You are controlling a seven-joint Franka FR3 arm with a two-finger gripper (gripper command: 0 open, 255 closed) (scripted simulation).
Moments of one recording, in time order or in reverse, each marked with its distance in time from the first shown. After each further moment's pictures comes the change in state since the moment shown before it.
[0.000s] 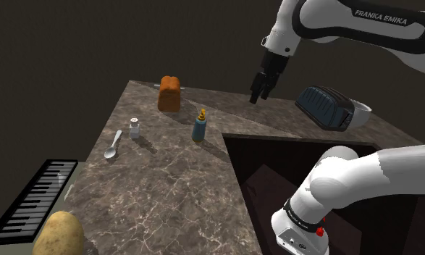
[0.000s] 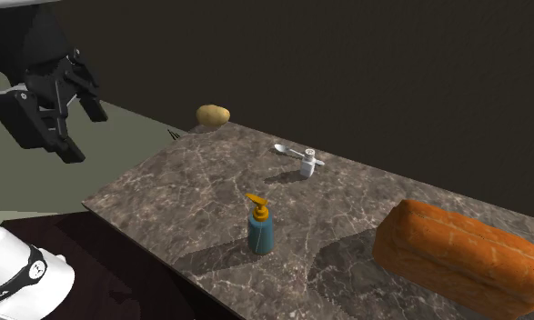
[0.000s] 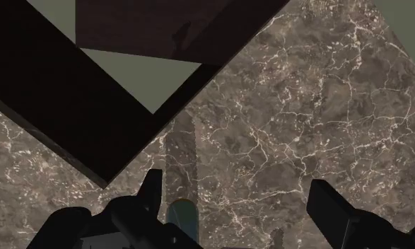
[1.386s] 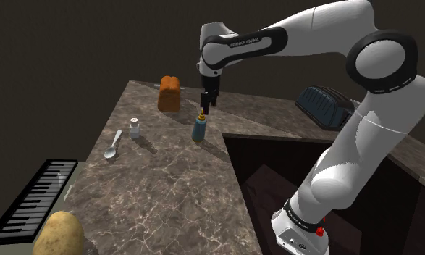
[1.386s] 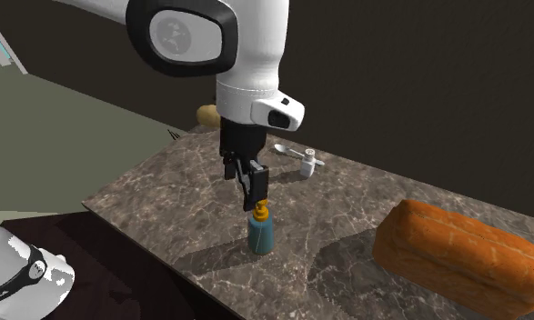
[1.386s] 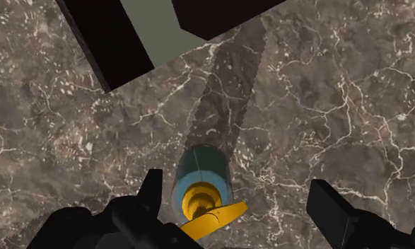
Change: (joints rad) arm 0.050 0.778 0.018 0.355 -0.144 0.271 -0.220
